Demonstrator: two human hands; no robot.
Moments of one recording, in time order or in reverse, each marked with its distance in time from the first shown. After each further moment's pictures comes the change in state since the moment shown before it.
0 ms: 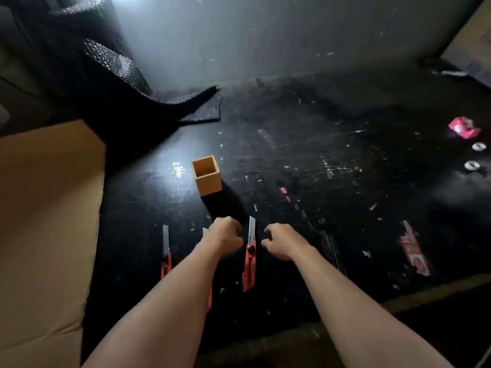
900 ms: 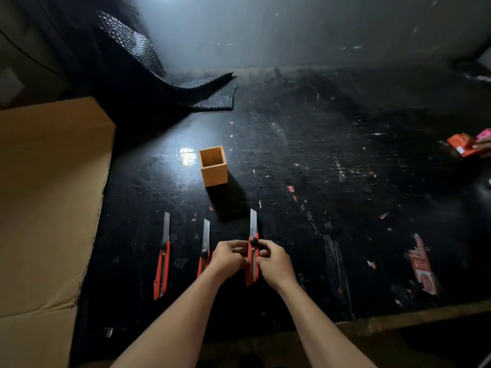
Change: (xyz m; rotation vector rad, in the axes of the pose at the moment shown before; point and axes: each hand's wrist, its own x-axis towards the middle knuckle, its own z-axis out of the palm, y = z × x) left_hand -0.009 -0.027 0.084 -0.972 -0.097 -0.301; right_hand -0.017 0.013 0.064 0.665 0.070 0.076
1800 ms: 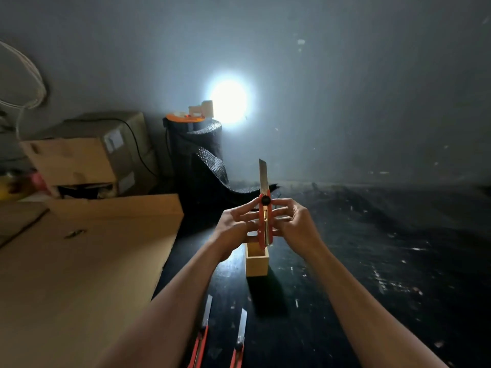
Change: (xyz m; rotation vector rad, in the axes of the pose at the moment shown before) left_hand -0.140 0.236 -0.114 -0.303 0.070 0.719; right_hand -0.022 -0.276 -0.066 0.203 -0.022 -0.766
